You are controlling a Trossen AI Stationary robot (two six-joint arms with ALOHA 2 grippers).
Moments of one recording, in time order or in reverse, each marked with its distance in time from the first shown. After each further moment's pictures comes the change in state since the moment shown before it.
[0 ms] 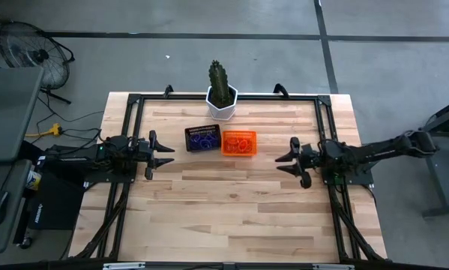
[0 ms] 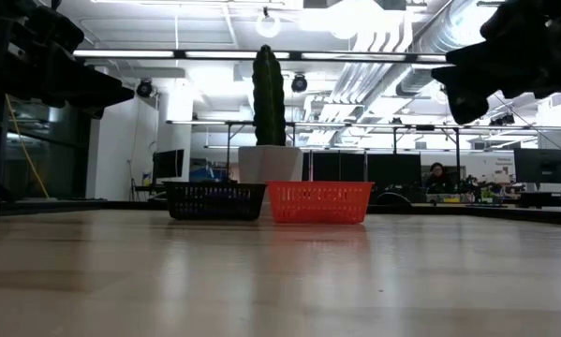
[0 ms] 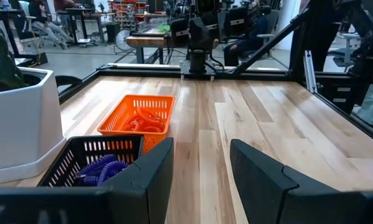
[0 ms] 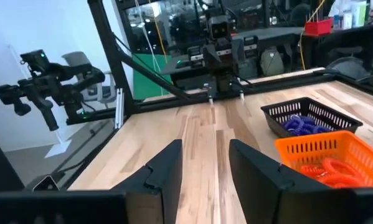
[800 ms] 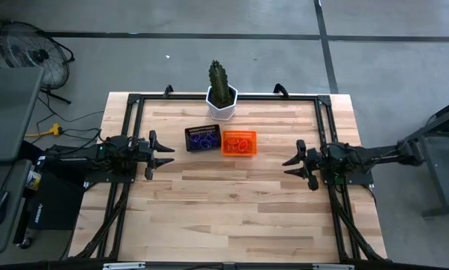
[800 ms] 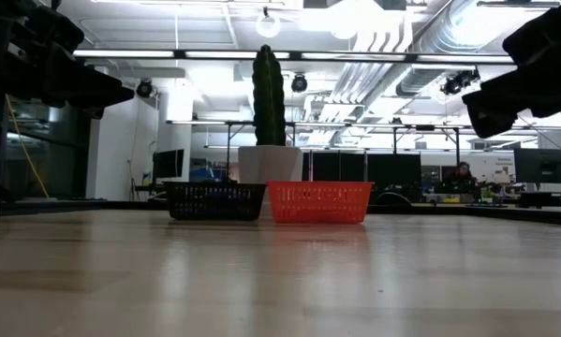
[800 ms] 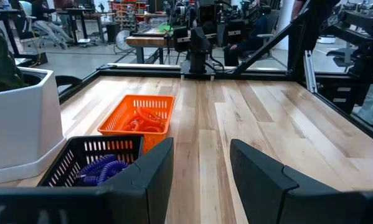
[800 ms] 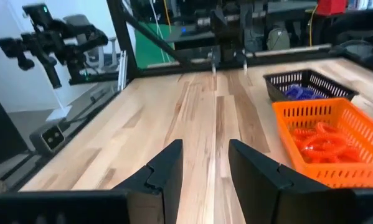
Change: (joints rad) left arm 0.000 0.000 0.000 0.000 0.000 0.000; right arm -0.003 -0.421 -0.034 -0.519 -0.045 -0.072
